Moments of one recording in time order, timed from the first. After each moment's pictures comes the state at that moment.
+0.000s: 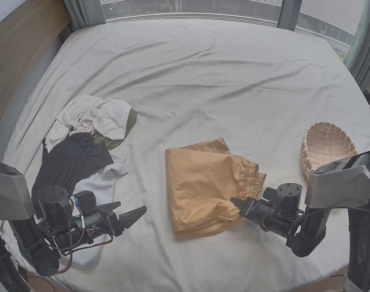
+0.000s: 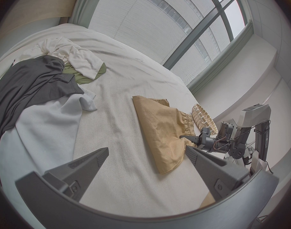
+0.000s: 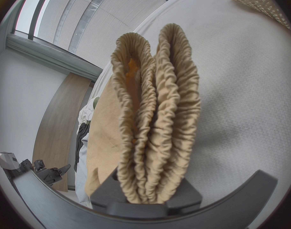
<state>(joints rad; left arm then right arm) -0.35 2.00 -0.13 -1.55 -0.29 -0.34 0.47 2.37 -0.51 -1.54 0.11 0.77</state>
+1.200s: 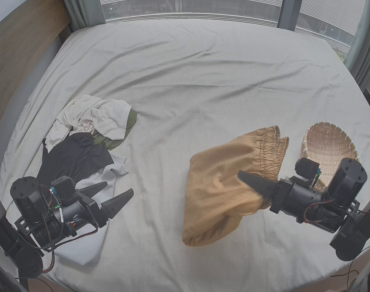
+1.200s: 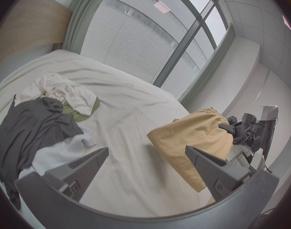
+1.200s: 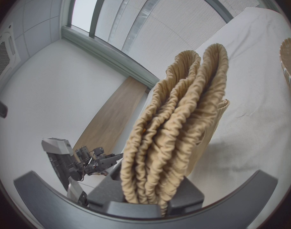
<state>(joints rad) -0.30 1.77 -0.11 -1.55 -0.32 -0.28 0.59 1.78 -0.29 -1.54 0.33 0.59</state>
